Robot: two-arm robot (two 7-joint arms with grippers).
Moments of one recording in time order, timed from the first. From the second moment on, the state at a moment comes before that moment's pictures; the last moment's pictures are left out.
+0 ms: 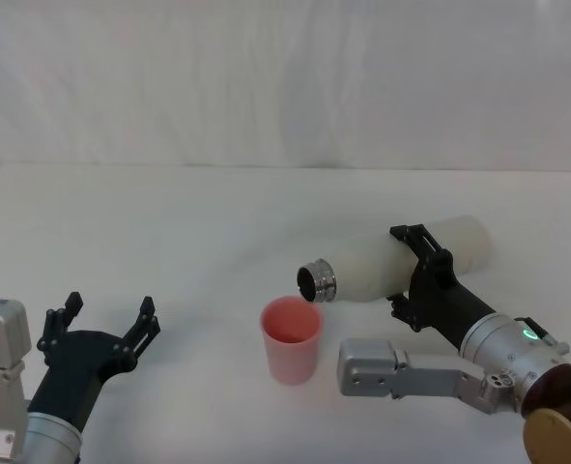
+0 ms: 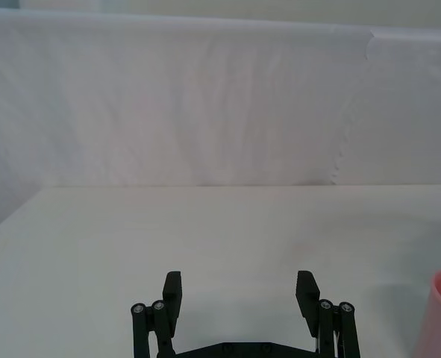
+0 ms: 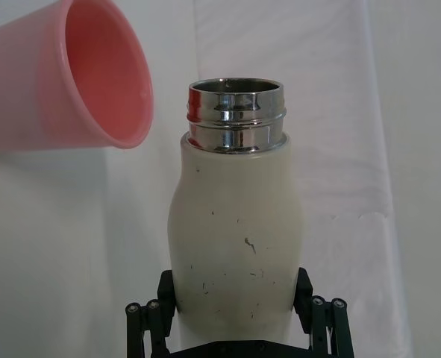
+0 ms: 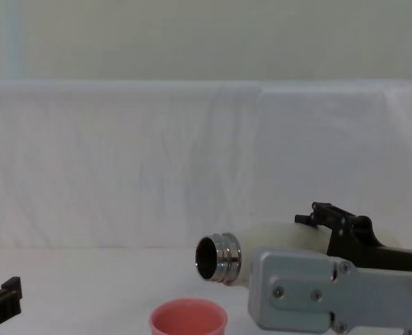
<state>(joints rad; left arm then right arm) 0.27 0.24 0.04 -1.85 -0.25 -0.02 -0.02 0.23 0.41 -0.58 -1.70 -0.94 0.14 0.22</state>
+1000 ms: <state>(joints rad) 0.27 0.24 0.04 -1.85 -0.25 -0.02 -0.02 0.25 0.42 -0.61 -1.69 -1.02 0.16 0.23</state>
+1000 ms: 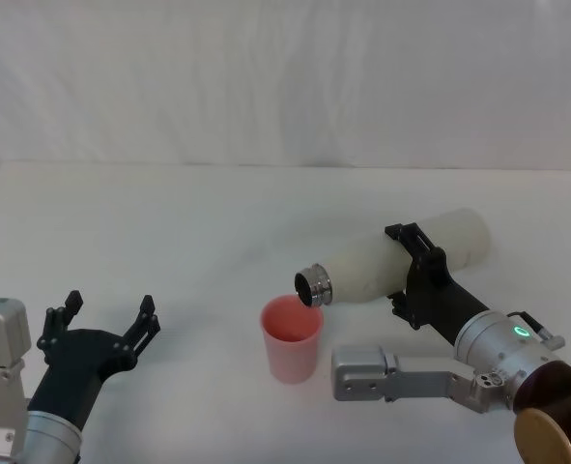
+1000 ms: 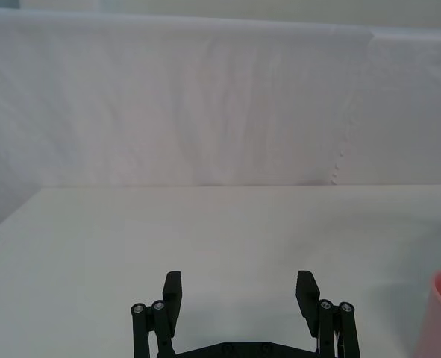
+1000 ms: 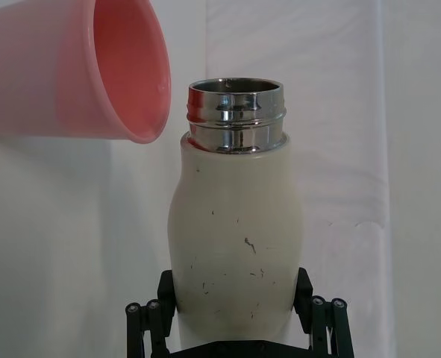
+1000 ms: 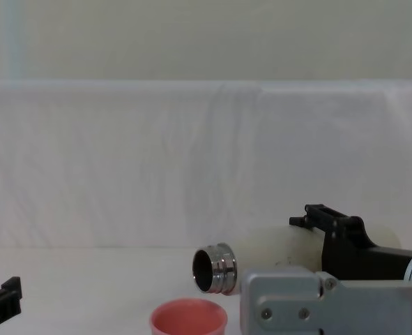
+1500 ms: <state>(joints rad) 0.27 0.24 0.04 -1.85 -0.25 -0.02 -0.02 0.26 0.42 -0.62 -1.69 -1.04 0.16 0.23</state>
